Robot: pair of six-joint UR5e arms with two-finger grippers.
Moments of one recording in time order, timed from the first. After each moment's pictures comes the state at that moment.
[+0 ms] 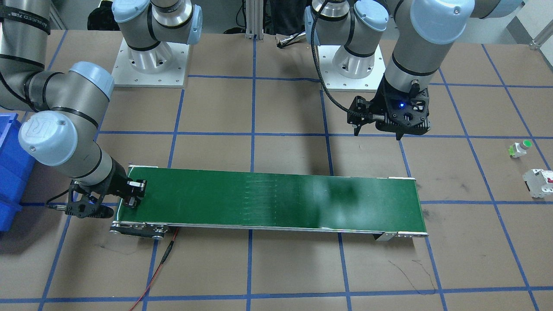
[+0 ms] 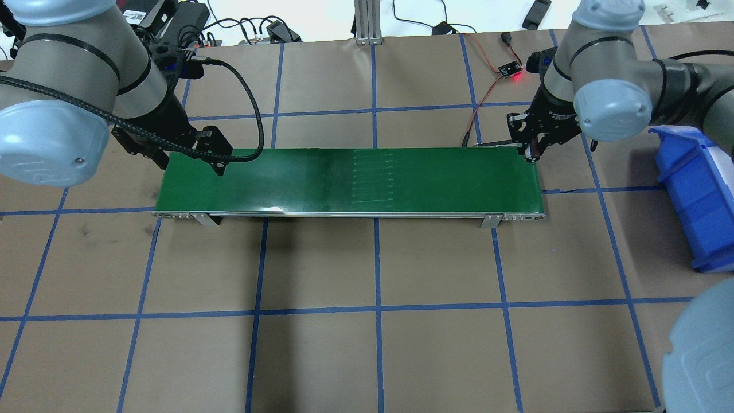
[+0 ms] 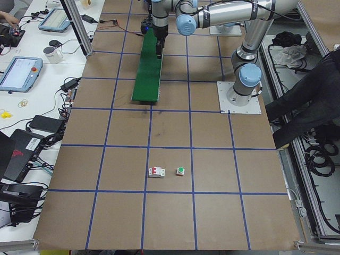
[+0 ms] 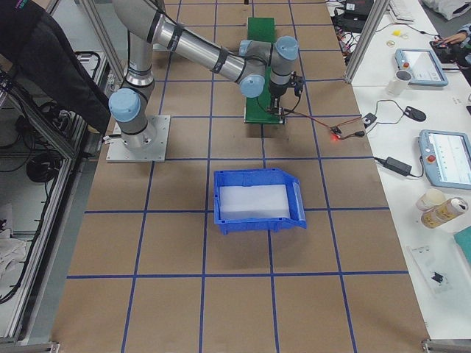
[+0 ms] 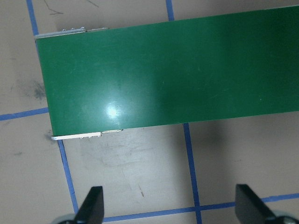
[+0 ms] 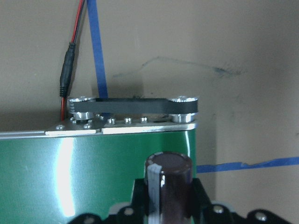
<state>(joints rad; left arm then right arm) -1.53 -1.57 -1.75 -1.38 1.62 0.19 1.44 -1.24 1.72 -2.02 -1.55 -0.04</state>
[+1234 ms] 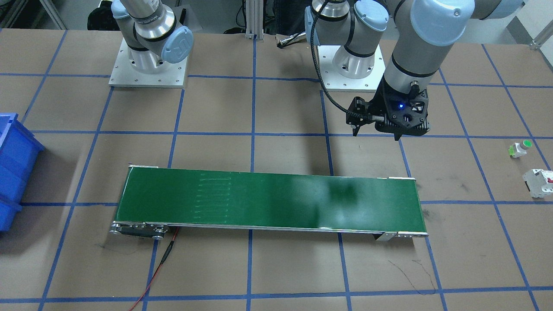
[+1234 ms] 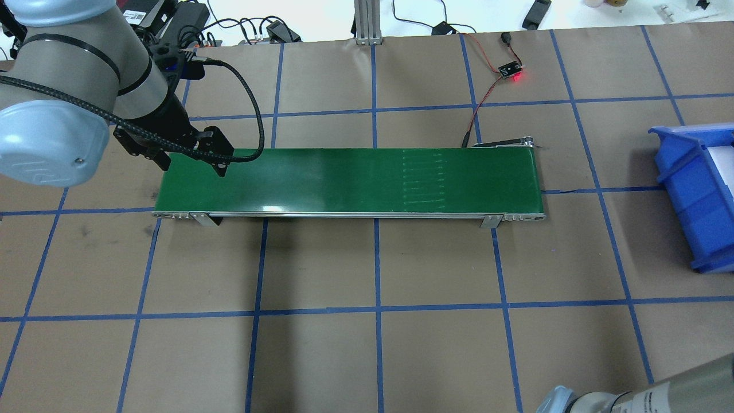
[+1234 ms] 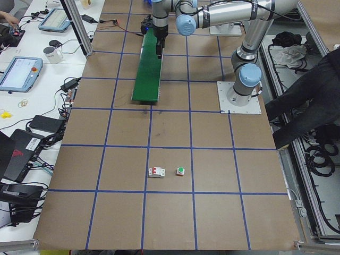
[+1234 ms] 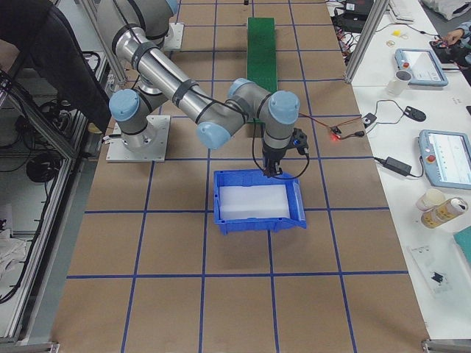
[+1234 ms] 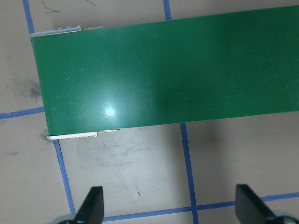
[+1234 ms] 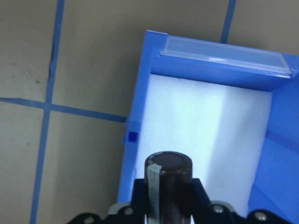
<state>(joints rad) -1.53 -1.57 -1.75 -1.39 1.61 0.18 0.88 -1.29 1.59 -1.89 -1.59 -0.88</state>
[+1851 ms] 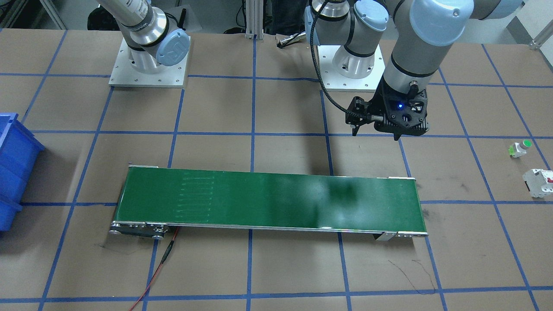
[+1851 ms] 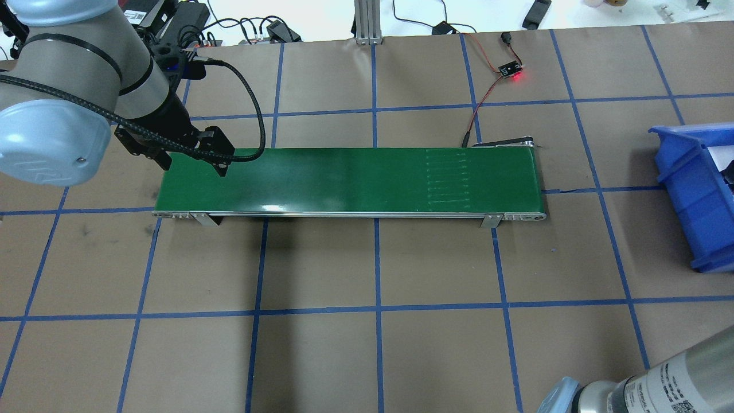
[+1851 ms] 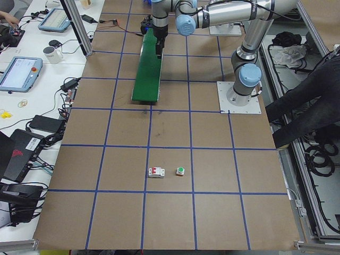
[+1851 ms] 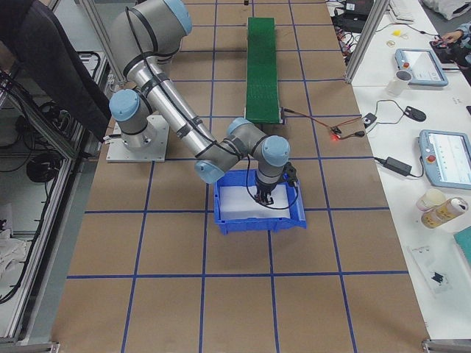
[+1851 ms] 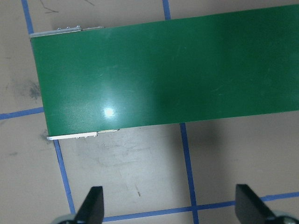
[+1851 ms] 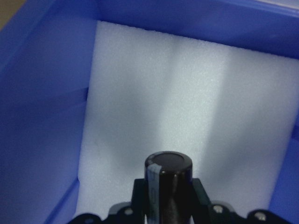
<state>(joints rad) -1.53 -1.57 -1.75 -1.39 1.62 0.18 0.80 -1.14 1.68 -2.09 -1.60 -1.00</state>
